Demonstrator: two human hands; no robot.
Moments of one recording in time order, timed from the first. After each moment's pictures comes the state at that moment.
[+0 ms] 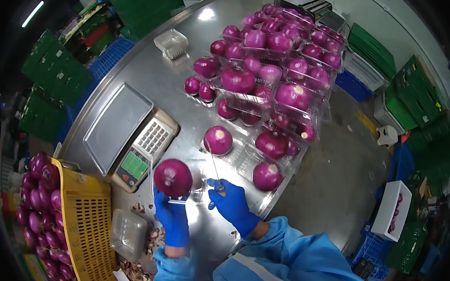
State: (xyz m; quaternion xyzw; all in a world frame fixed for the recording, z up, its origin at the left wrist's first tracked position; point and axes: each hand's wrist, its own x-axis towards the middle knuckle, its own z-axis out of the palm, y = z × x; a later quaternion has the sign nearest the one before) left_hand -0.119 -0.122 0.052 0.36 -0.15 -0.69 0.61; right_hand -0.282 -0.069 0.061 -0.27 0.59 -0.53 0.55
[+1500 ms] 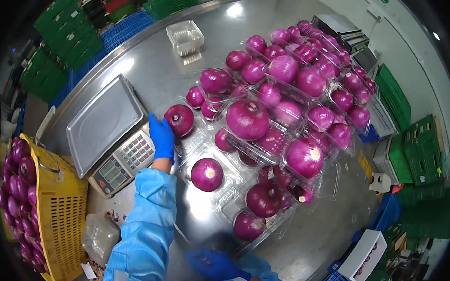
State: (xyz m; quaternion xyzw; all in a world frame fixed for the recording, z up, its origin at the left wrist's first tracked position) left_hand -0.225 -0.408 -0.061 0.71 -0.53 -0.22 0.42; right_hand -0.328 -0.026 0.046 -0.43 0.53 -0.31 0.66
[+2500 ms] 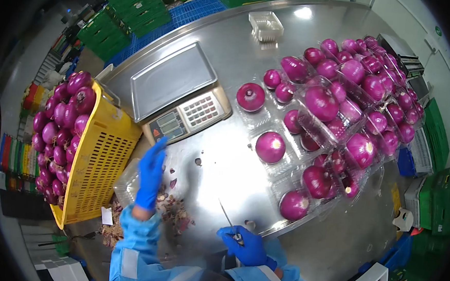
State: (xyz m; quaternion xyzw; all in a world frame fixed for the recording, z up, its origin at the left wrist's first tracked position) left_hand -0.027 -0.160 0.091 0.64 -0.59 -0.27 0.42; right_hand -0.308 -0.006 0.082 -0.39 0.50 -0.30 0.71
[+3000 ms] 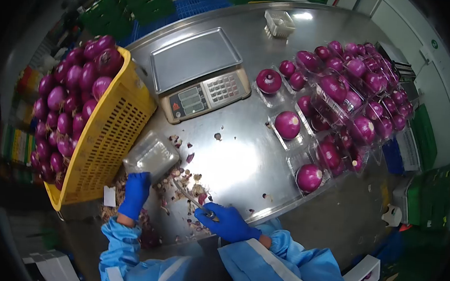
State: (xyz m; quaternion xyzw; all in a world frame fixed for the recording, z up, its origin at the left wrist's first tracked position) left_hand 0.146 0.004 0.032 0.64 -0.76 0.04 0.08; right_hand -0.194 0.015 0.088 -0.59 0.43 -0.21 0.65
